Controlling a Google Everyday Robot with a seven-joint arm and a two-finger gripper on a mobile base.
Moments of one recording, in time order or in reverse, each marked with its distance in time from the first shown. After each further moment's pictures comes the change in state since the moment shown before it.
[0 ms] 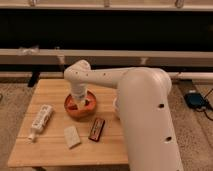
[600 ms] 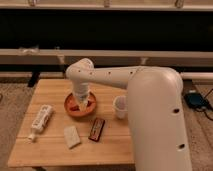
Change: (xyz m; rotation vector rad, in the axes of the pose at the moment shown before) arm 0.002 0.024 -0.021 -0.025 -0.034 0.016
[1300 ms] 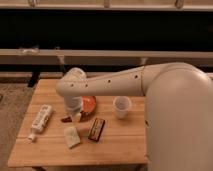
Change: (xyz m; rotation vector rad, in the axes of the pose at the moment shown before) arm -0.059 0.060 -0.027 0.059 0.019 -0.029
